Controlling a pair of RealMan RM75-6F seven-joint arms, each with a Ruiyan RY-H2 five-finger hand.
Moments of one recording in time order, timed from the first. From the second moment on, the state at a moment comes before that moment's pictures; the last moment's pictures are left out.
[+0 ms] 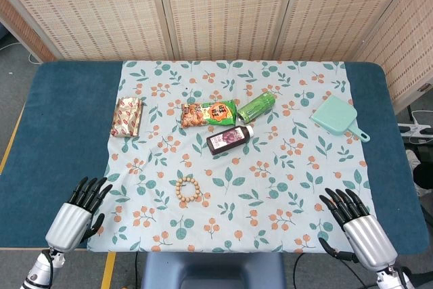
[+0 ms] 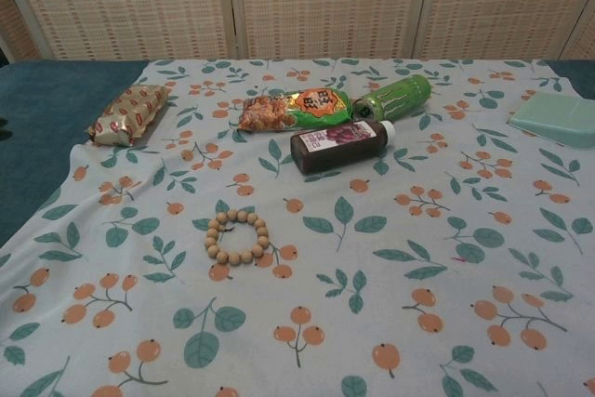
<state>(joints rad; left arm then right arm) -0.18 -1.43 0.10 -1.30 1.79 1.60 0.10 0.03 -1.06 -0.14 -1.77 -1.83 1.47 -0.18</state>
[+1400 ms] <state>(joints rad) -0.45 -1.92 0.02 -1.03 1.76 1.24 0.44 0.05 -1.06 -0.13 -1.77 -1.80 1.43 -0.15</state>
